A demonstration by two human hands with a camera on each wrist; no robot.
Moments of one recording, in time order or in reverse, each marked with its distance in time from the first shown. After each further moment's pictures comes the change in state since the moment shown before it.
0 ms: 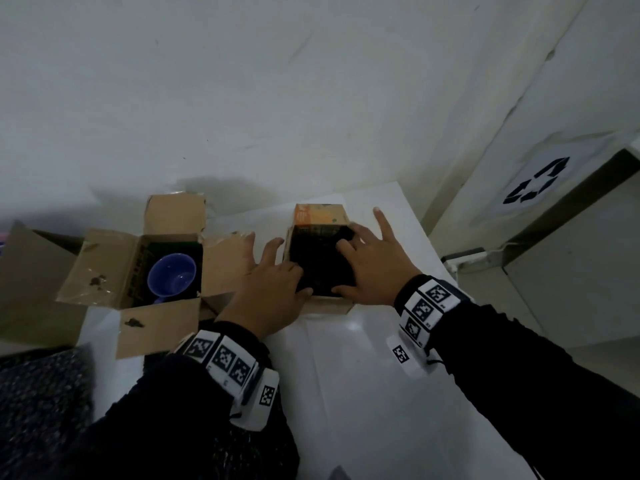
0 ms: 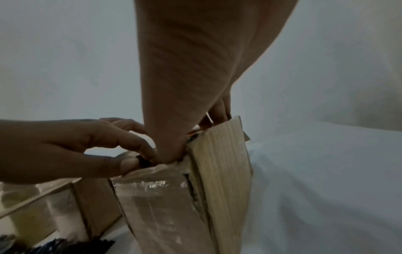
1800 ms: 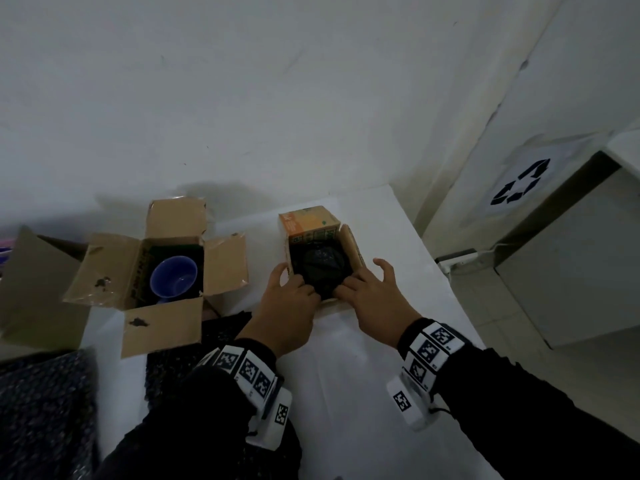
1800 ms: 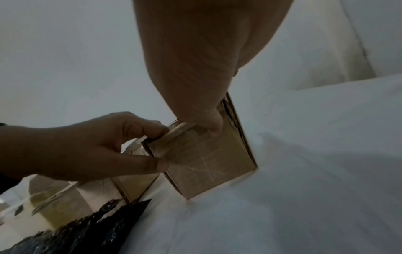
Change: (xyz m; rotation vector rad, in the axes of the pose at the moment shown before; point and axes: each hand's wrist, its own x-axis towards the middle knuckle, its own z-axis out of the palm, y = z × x) left_hand -0.014 0.026 0.037 0.034 0.163 0.252; right_hand -0.054 -0.039 0.031 0.091 0.138 0.001
